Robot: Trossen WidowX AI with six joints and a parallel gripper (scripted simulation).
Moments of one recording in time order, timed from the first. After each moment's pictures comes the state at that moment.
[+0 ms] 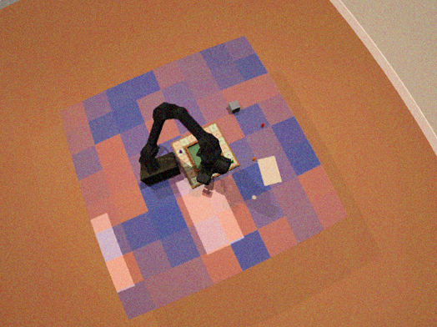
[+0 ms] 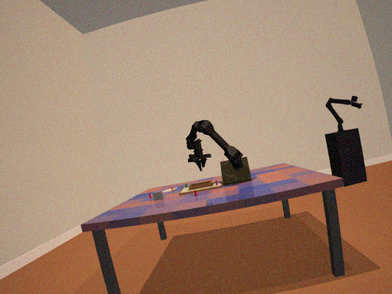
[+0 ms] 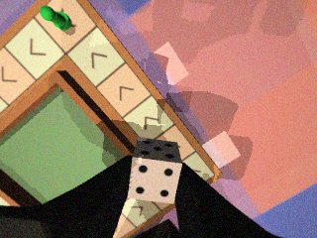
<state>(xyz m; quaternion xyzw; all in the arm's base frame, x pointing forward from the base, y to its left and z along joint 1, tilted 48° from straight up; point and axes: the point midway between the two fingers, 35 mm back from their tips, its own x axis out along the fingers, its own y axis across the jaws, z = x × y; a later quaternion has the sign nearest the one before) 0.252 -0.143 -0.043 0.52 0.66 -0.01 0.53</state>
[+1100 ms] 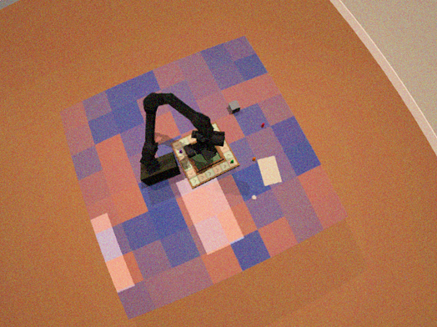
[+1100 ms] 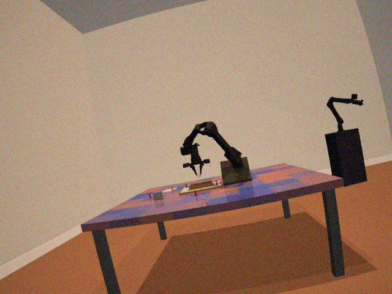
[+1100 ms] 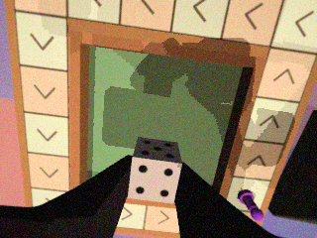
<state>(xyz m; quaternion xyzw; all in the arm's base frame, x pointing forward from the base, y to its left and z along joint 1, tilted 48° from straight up) 0.278 -0.043 0.020 0.69 0.62 -0.25 0.28</state>
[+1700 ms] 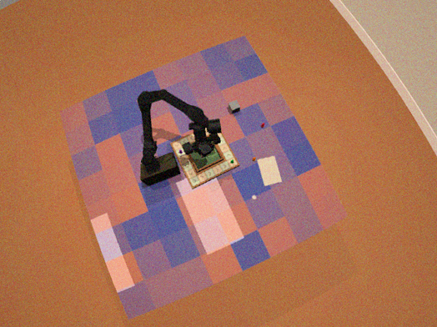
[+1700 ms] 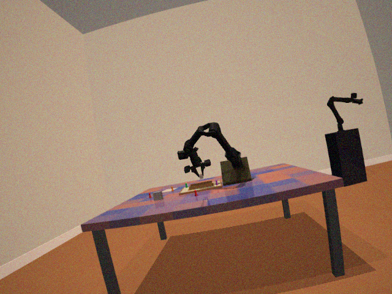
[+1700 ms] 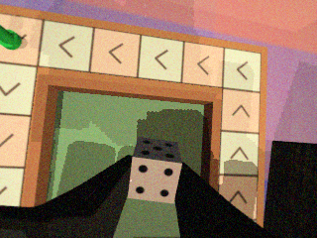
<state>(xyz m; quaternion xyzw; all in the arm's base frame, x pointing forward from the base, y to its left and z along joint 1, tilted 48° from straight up) 0.270 -0.032 0.009 0.60 0.59 -0.40 0.36</state>
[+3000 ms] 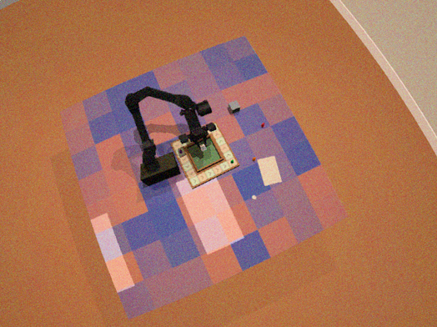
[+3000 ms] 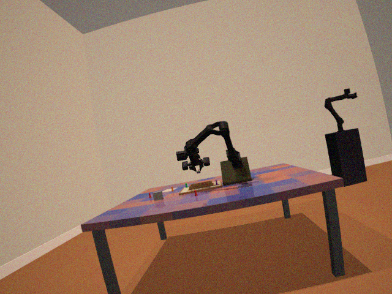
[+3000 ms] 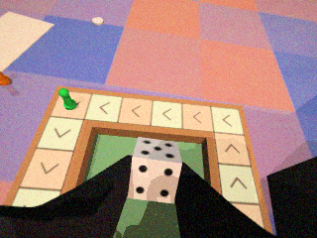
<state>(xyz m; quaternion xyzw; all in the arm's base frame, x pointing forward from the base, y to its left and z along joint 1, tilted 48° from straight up) 0.274 -0.037 0.056 0.53 0.45 -0.52 0.49</state>
